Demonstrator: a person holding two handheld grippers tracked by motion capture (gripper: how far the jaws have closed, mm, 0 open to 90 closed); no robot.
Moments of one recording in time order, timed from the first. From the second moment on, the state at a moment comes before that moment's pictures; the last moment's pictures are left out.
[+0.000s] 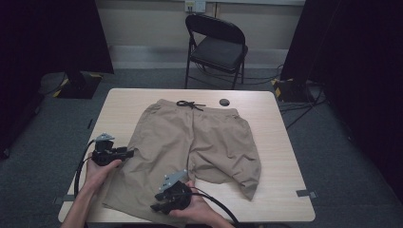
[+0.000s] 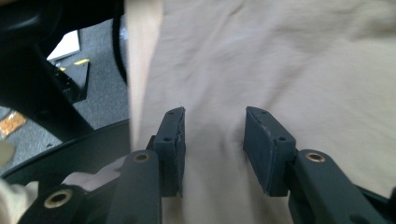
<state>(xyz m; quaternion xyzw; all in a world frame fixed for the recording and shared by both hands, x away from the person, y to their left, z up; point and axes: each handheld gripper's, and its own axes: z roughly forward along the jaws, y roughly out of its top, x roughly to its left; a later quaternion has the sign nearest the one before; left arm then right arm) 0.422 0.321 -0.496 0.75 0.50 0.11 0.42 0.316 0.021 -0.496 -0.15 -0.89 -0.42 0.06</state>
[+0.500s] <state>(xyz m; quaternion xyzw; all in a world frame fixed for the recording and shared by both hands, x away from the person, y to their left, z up) 0.415 0.329 -0.497 0.76 0.50 0.16 0.39 0.289 0.029 -0.500 -0.13 -0.89 -0.43 0.09</state>
